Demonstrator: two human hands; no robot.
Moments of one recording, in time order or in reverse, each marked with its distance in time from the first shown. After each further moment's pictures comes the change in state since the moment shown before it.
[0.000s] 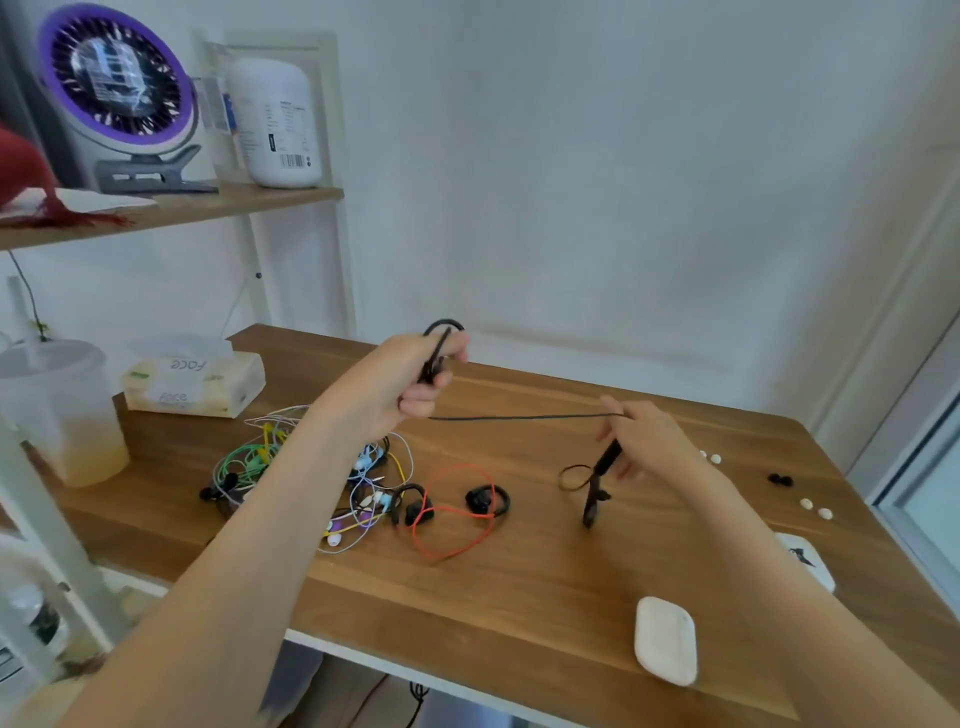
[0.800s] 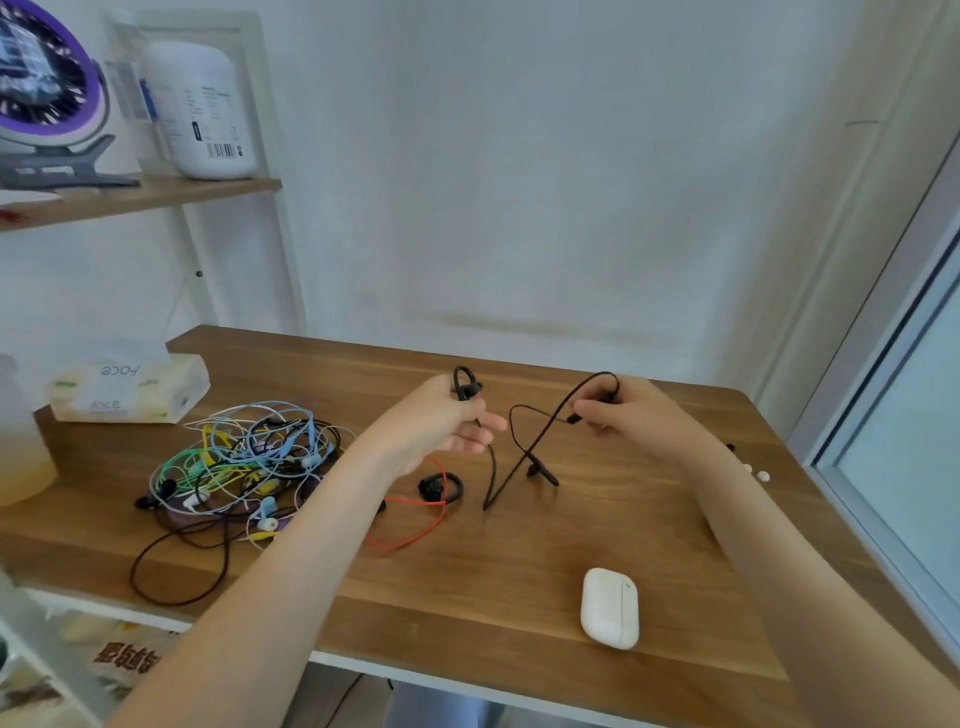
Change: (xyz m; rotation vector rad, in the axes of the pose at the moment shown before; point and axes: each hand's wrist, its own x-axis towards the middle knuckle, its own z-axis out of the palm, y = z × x) left_hand 0.023 -0.048 0.067 0.175 -0.085 -0.062; right_hand -0.020 0.024 -0.042 0.232 -0.065 -0.185
